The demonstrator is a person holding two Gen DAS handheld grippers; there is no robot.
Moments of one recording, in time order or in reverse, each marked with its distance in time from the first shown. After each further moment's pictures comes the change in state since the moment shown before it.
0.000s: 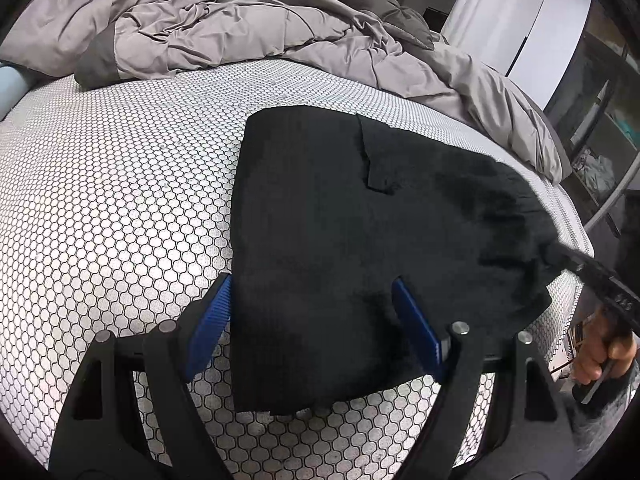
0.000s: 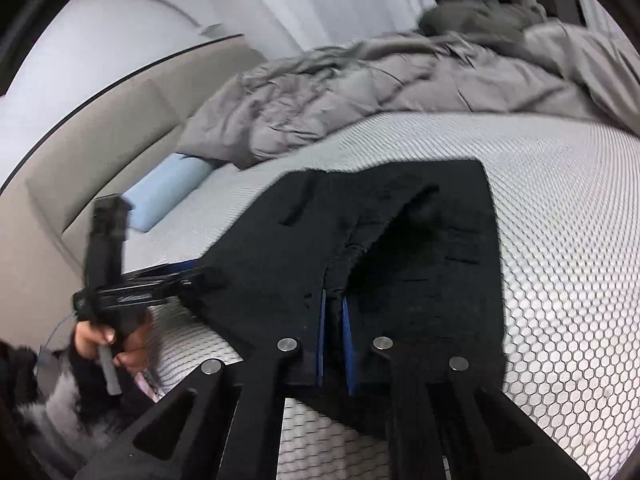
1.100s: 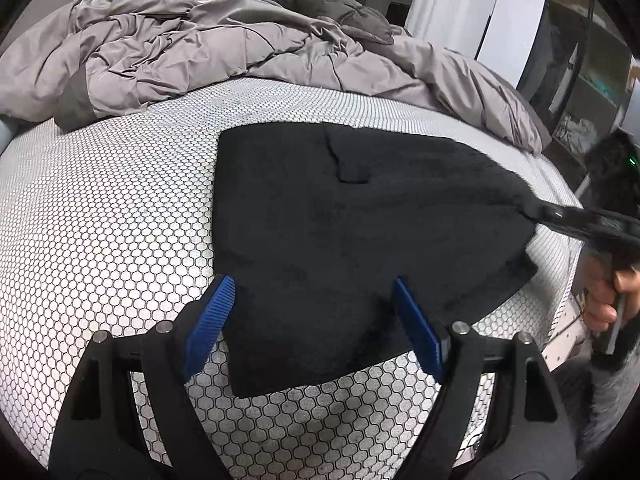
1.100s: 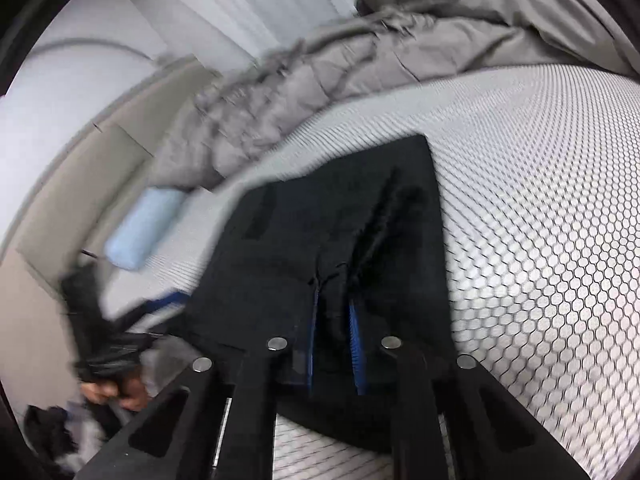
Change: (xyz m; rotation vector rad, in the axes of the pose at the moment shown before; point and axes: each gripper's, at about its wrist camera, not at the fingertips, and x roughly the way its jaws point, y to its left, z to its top) left arm -0.020 -0.025 -0.006 0.143 -0.035 -0.032; right arm -0.019 -0.053 0.000 0.248 0.026 0.062
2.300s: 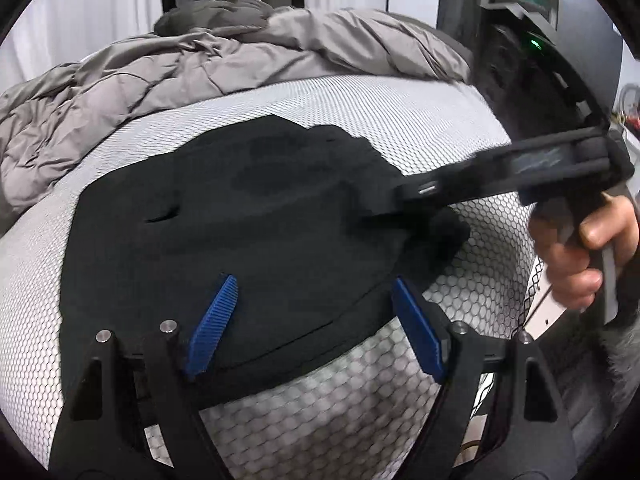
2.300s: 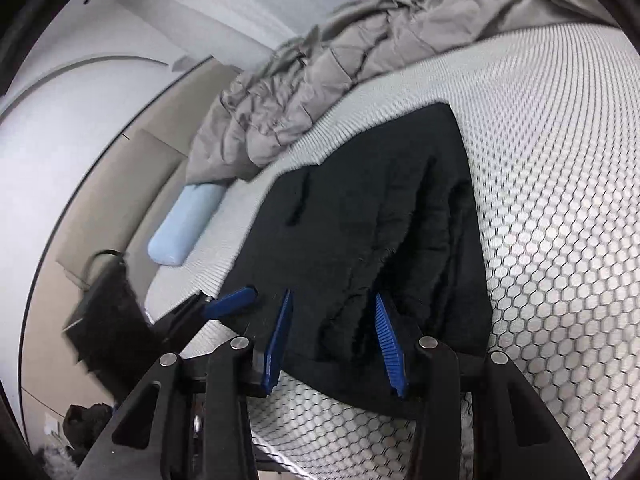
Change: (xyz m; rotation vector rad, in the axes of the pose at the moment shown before) left arm 0.052 -0.160 -0.010 0.363 0.042 -0.091; right arm 0.031 -0.013 -0.012 0.077 0.098 0.072
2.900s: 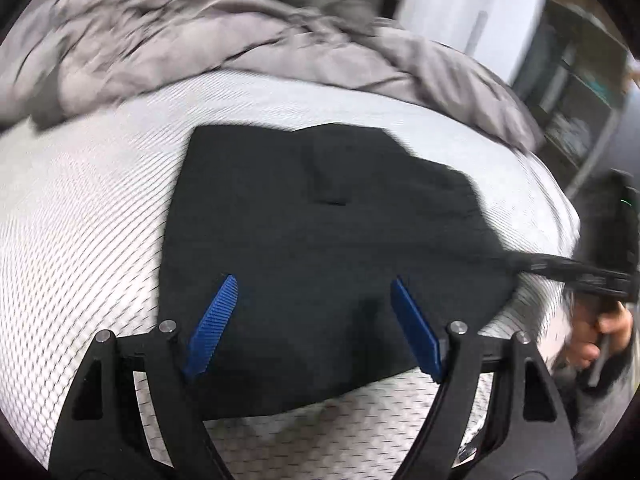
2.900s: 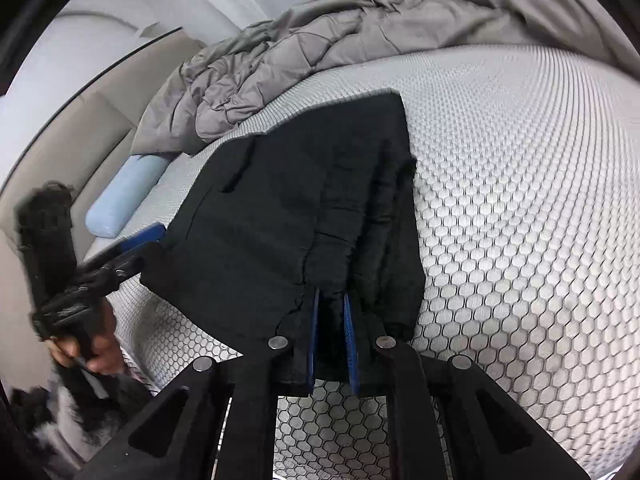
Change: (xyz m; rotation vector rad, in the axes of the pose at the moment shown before) left arm -0.027 0.122 -0.010 -0.407 -0.006 0.053; right arm -0.026 0.000 -0.022 -0.063 -0.015 -0.172
